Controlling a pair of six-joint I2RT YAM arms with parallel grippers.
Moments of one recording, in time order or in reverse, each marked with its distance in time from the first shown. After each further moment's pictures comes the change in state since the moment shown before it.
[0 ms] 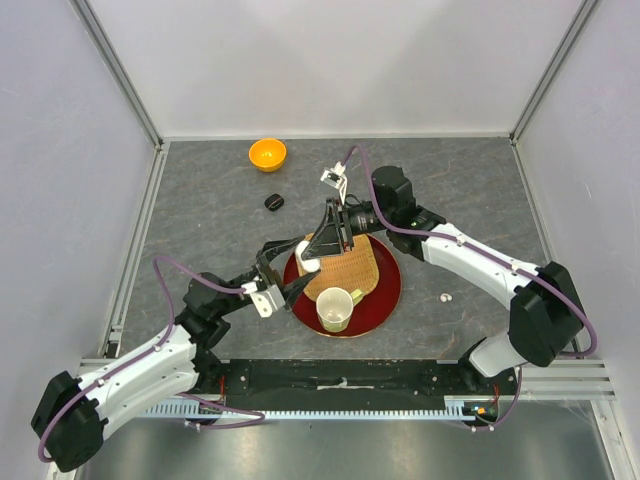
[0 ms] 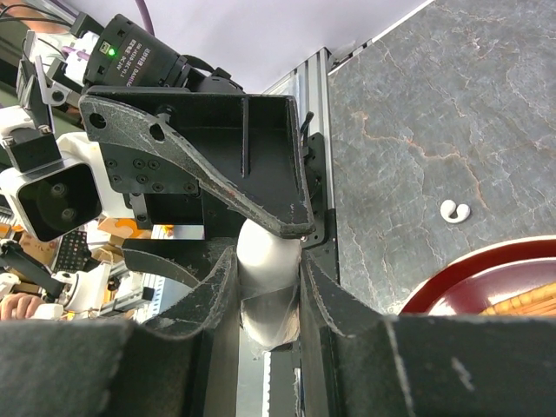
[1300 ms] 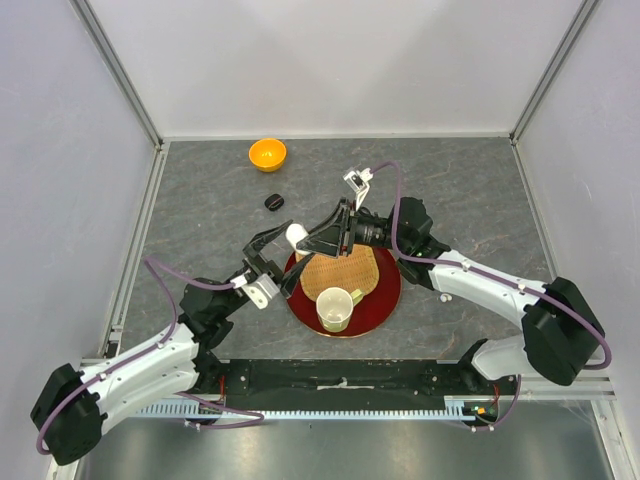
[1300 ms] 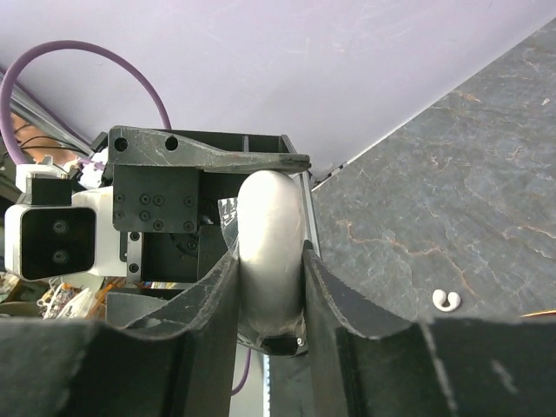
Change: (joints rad) left arm -0.039 0.039 0.002 0.185 -0.214 -0.053; right arm 0.064 -0.130 -0.262 0.501 0.341 0.252
